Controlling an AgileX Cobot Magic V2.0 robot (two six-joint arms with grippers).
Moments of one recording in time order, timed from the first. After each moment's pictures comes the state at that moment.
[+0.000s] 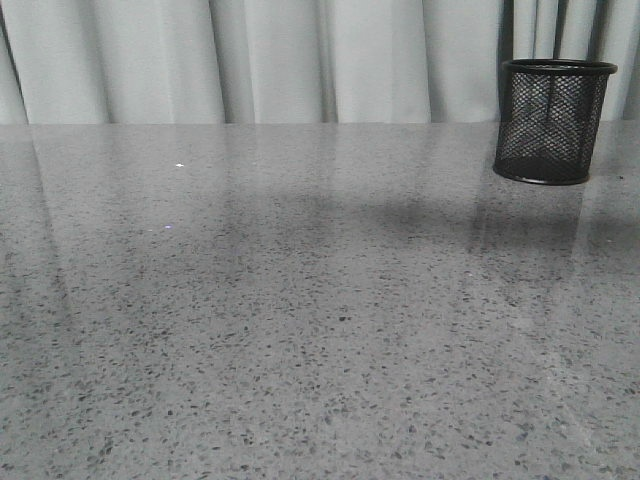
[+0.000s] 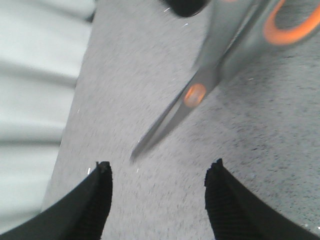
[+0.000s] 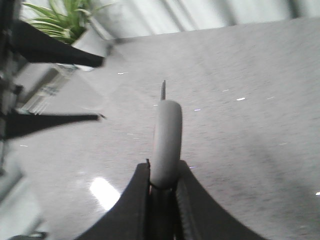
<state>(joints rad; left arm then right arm) -0.76 1.46 -1.79 0.14 1.20 0.59 0.03 1.07 -1.04 1.20 0.90 -0.76</state>
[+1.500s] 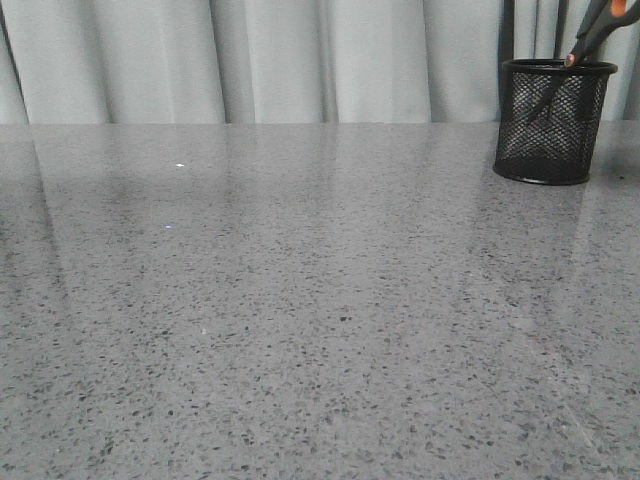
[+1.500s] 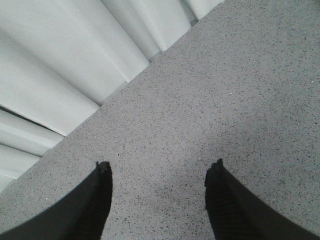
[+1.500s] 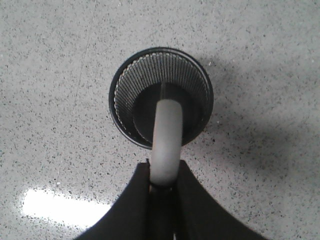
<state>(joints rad) -0.19 1.29 -1.80 -0.11 1.25 0.56 0.00 1.58 -1.73 0.14 1.21 -0.15</state>
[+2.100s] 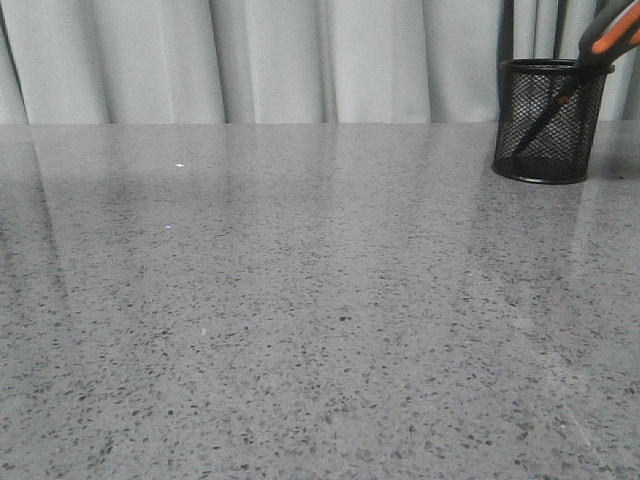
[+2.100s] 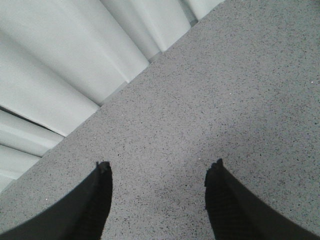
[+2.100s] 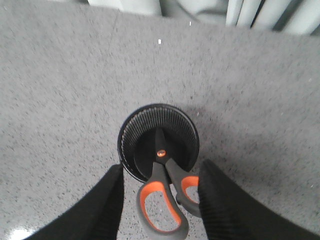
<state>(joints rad) -0.19 1.29 -1.80 -0.11 1.25 0.56 0.00 1.58 -1.93 0.13 1.24 -0.15</state>
